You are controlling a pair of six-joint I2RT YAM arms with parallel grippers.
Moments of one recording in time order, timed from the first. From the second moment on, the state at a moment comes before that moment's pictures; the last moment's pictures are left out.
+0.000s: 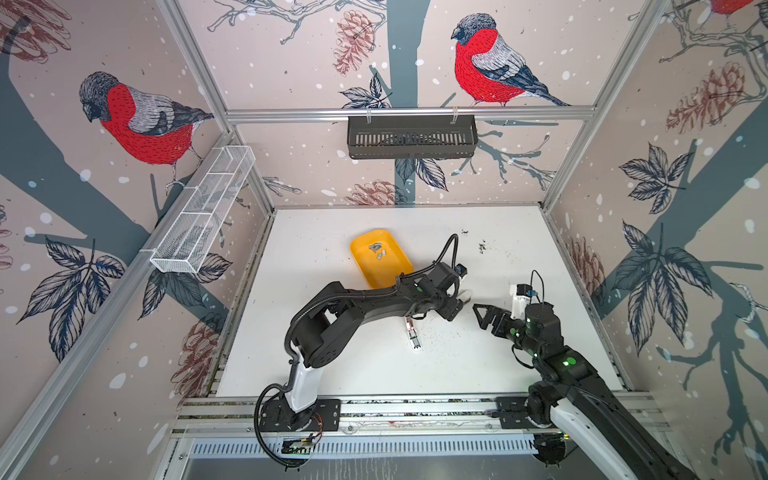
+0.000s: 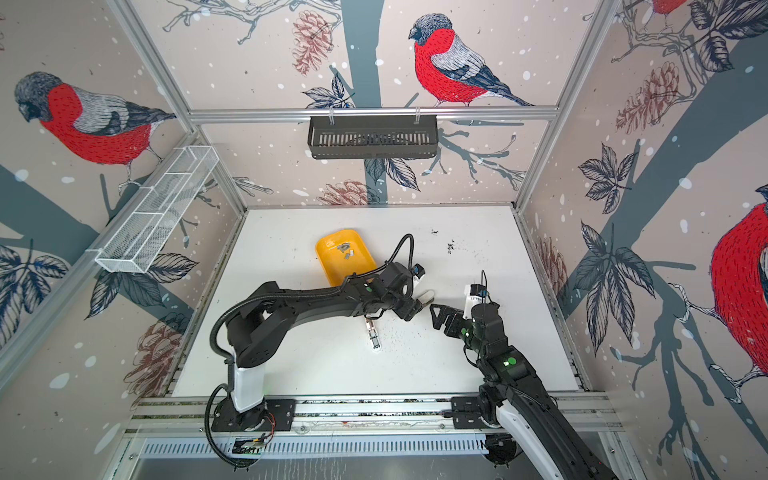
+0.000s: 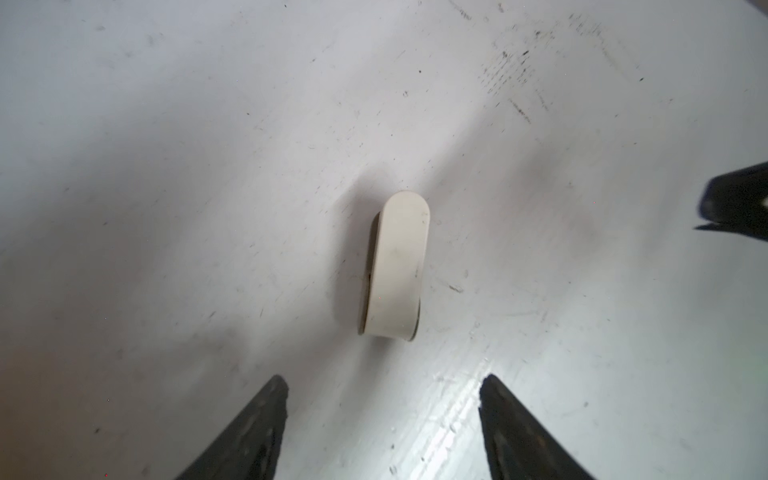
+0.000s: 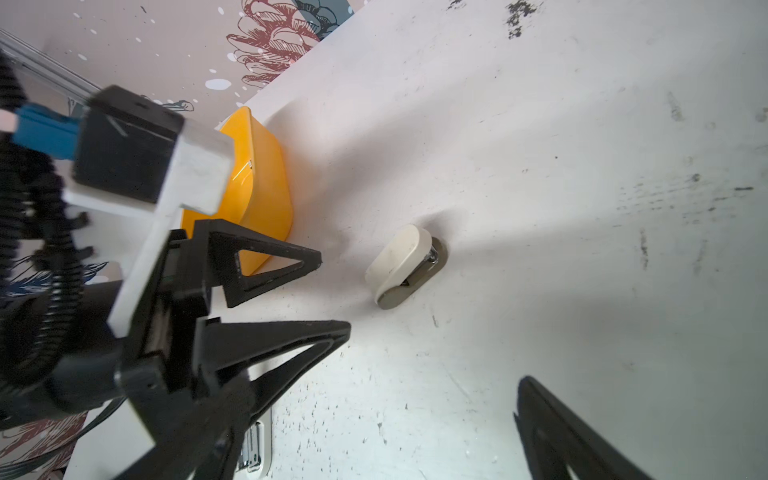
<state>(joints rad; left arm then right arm) -0.96 1.92 1.28 -0.18 0.08 -0.14 0.37 0.53 0.26 -0.25 -0.16 0.63</state>
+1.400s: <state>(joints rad) -0.65 1.06 0.40 0.06 0.33 -0.58 1.23 1.42 0.60 -0.08 0.25 0.61</state>
